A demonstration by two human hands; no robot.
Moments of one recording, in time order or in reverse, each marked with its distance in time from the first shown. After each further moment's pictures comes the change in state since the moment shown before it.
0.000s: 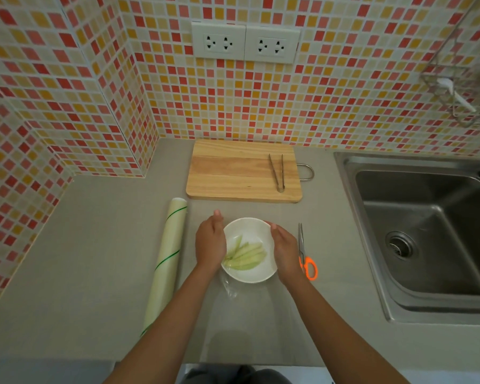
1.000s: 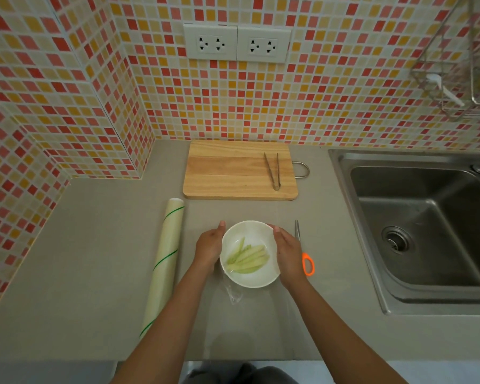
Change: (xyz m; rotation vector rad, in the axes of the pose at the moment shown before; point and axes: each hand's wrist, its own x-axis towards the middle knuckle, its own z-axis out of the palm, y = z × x) left_hand 0.002 -0.015 0.000 -0.076 -0.236 -0.269; right_hand -0.016 -0.003 -0.011 0.078 0.051 0.014
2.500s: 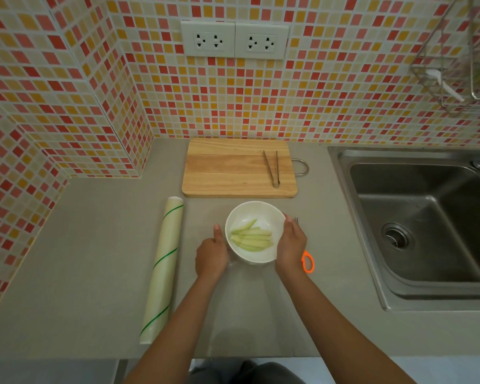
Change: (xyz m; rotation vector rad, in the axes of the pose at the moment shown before) left_hand -0.019 -0.009 0.011 0.307 0.195 -0.015; right_hand 0.018 0.003 0.012 0.103 0.352 0.000
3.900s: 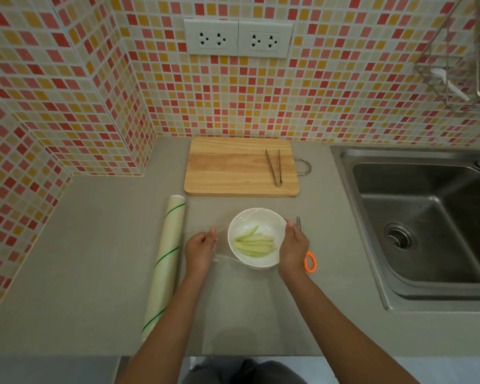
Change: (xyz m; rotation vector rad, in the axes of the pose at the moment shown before) left_hand 0.003 -0.014 -0.021 -0.486 -0.009 0.044; right_hand 0.008 0.020 -0.008 -0.093 0.012 -0.010
